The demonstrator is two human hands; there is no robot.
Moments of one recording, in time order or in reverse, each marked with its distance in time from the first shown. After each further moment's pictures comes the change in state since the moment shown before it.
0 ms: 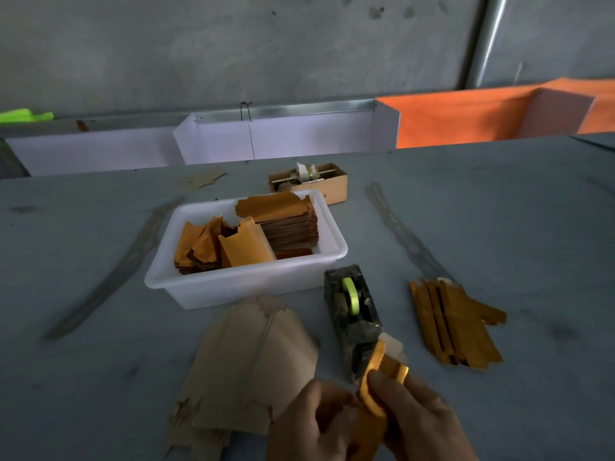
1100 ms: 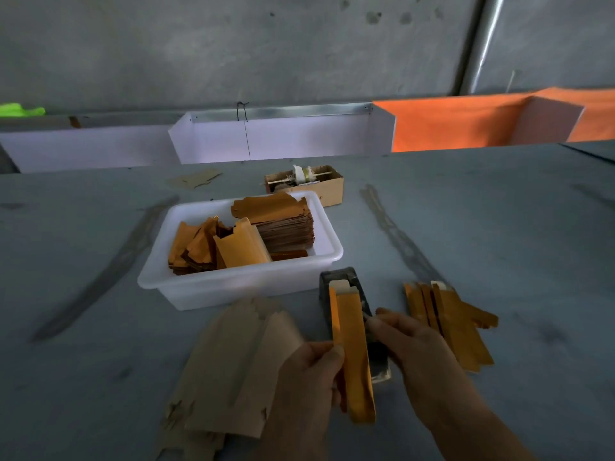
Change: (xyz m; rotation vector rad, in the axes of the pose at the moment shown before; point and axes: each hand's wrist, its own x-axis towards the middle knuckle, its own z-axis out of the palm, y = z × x) left_hand 0.047 0.005 0.012 -0.520 -0.028 -0.294; right_hand 0.059 -0.028 -0.007 -0.164 -0.133 -0.027
